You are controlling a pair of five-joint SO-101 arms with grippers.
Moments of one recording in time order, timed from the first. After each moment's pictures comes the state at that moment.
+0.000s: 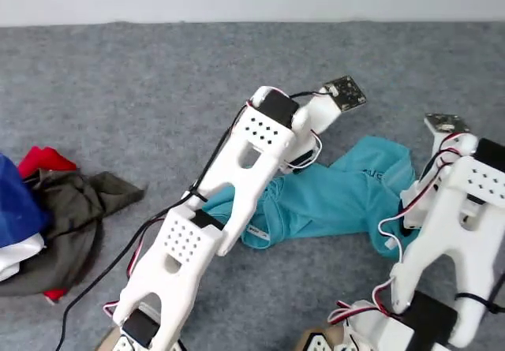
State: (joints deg) left arm 31.5 53.4 -61.2 99.4 -16.0; right arm 26.2 -12.9 16.4 97.5 25.5
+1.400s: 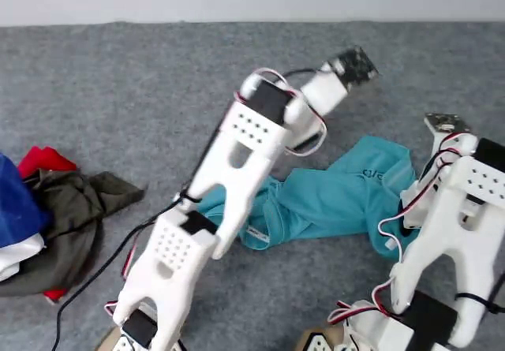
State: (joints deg) left arm 31.4 43.9 -65.6 99.3 -16.0; right arm 26.2 -12.9 16.4 97.5 25.5
